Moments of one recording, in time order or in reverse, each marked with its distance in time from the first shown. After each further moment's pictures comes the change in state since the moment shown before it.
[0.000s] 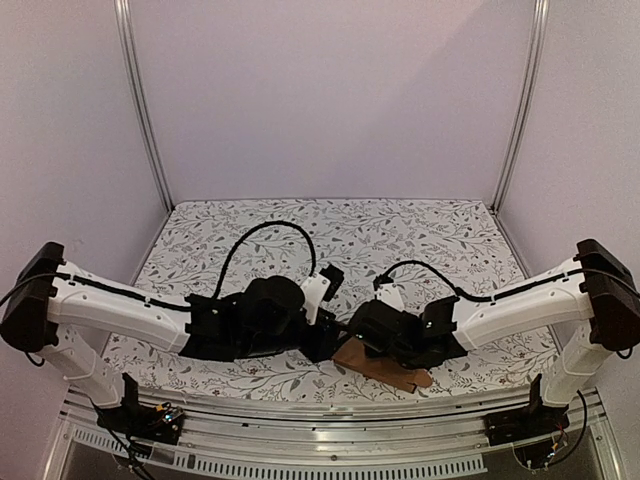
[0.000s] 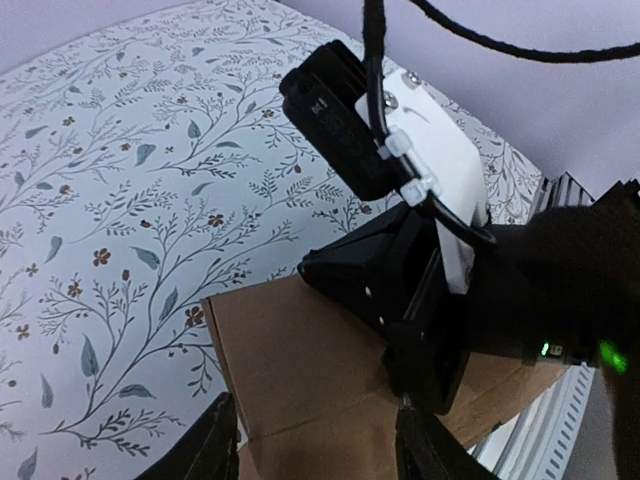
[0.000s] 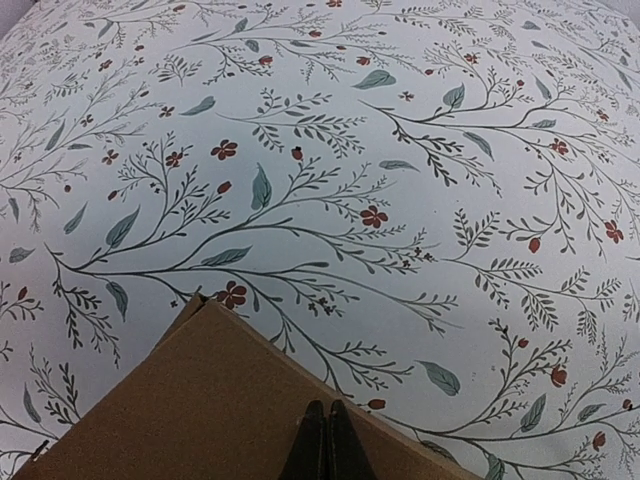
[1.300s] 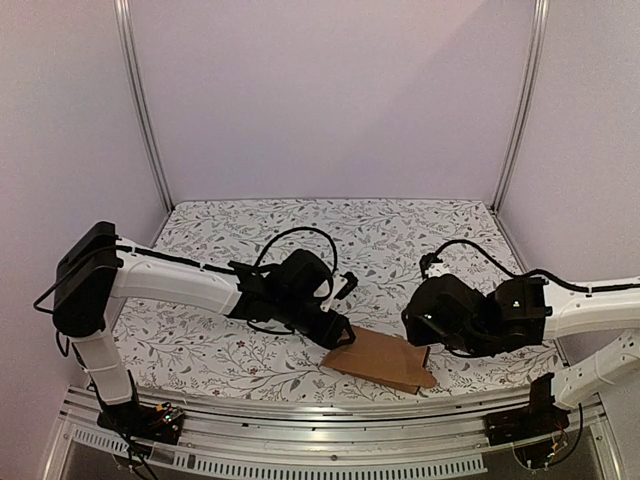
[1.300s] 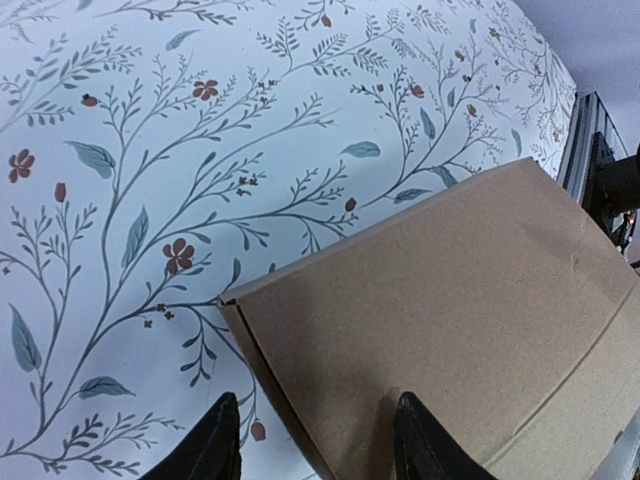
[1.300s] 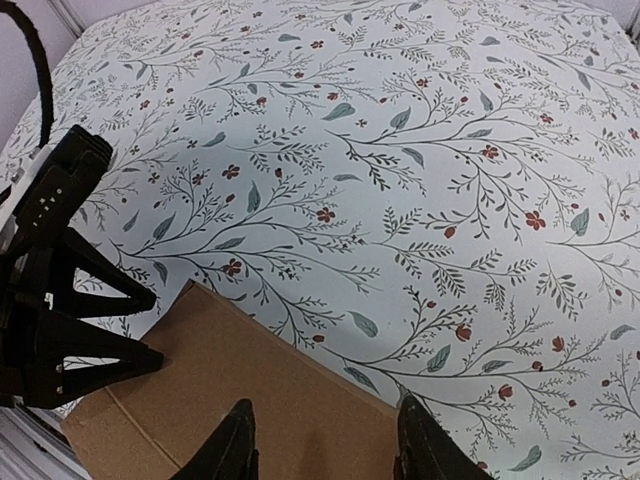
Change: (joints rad) left arm 0.238 0.315 0.282 -0.314 0.478 0.019; right arm 0.002 -0.423 -0.063 -0.244 -0.052 -0.002
